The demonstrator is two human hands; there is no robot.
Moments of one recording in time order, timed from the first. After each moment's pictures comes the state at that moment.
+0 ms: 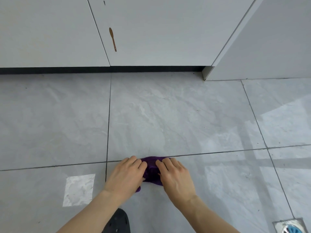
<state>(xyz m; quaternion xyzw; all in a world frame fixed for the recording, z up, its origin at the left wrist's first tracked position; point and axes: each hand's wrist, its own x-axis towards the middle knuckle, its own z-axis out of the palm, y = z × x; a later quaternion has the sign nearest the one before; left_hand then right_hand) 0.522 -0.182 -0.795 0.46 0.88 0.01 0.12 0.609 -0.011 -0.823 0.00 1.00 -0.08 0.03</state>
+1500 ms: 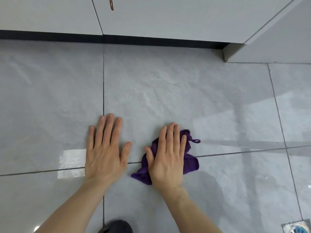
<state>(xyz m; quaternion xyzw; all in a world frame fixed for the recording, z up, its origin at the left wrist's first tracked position) 0.453 -0.218 -0.879 0.20 0.97 0.06 0.07 0.535 -0.053 -0.876 0.18 0.98 -0.09 -0.01</state>
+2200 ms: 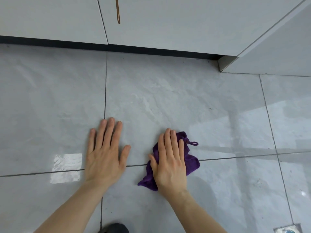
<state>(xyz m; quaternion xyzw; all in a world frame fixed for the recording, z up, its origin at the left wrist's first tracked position) 0.452 -0.219 -0.875 0.21 0.97 0.07 0.07 0.546 -0.033 -0.873 0.12 0.99 -0.09 0.00</state>
